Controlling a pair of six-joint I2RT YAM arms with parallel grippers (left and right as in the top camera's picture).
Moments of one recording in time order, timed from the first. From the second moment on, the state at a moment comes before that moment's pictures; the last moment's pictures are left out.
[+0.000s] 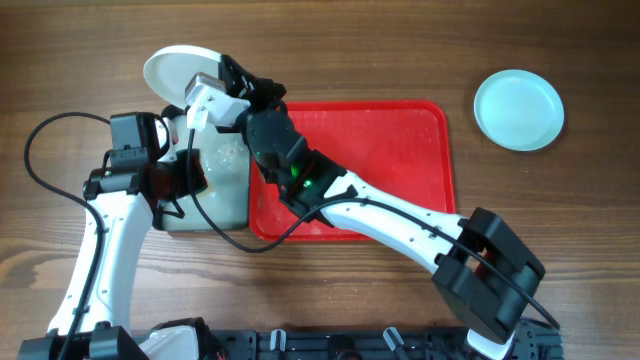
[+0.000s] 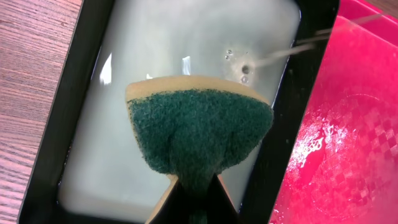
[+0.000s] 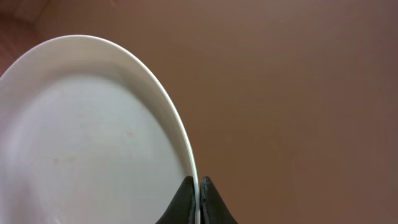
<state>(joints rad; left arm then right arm) 0.13 1.35 0.90 -0.72 0.14 -0.25 0.94 1.92 1.38 0.57 0.47 -0.82</state>
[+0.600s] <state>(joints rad) 0.13 1.35 0.90 -0.65 0.13 -0.16 0.89 1.92 1.38 0.62 0.48 -0.62</state>
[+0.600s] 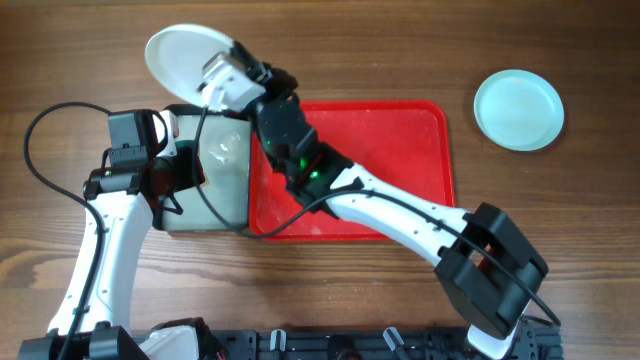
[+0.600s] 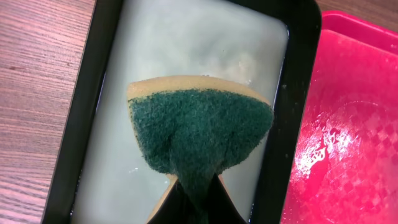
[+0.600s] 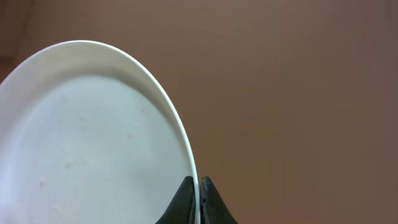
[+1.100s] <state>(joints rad) 0.08 1.40 0.90 -0.62 0.12 -0.09 0.64 1.92 1.38 0.10 0.25 0.21</state>
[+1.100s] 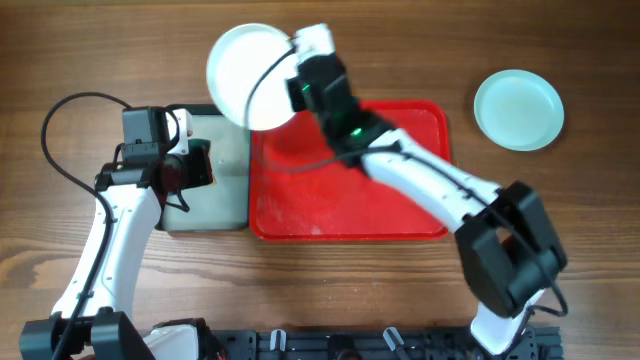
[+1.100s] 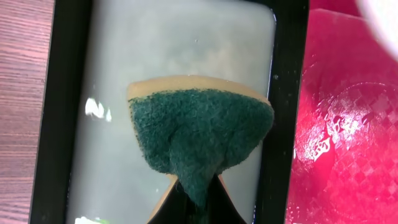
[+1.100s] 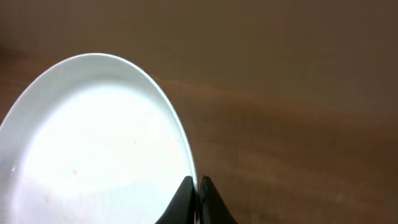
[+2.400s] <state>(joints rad) 0.08 1.55 0.90 -0.46 0.13 -0.09 -0.43 1.92 1.30 -0.40 0.07 0.32</state>
